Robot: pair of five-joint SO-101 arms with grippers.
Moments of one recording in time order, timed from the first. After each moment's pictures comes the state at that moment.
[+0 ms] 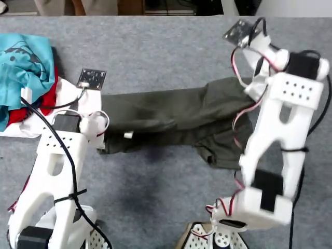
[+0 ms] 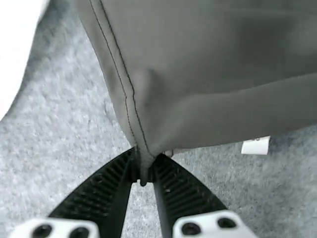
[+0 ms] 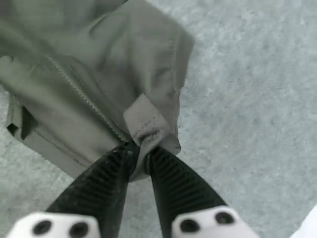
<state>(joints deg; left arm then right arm) 2.4 -31.6 41.8 67.2 -11.2 13.0 -0.8 -14.8 91.9 51.5</state>
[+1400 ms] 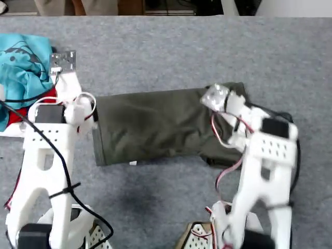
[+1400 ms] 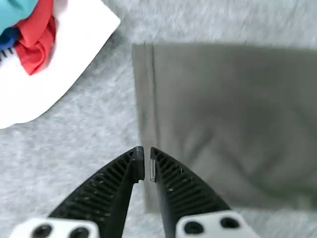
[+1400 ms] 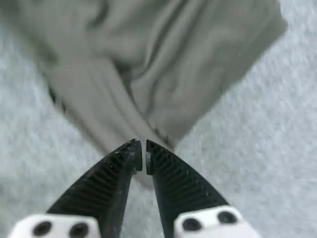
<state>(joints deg) -2.4 -28.2 29.0 68.9 1.6 12.0 -28.6 38.5 69.5 56.3</state>
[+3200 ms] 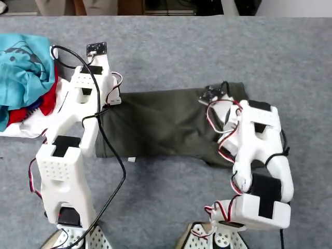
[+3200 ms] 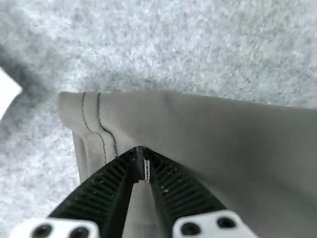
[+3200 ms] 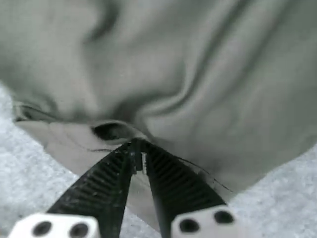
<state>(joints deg) 1.8 27.6 -8.7 64.0 5.5 10.6 -1.0 37.1 63.0 52.9</state>
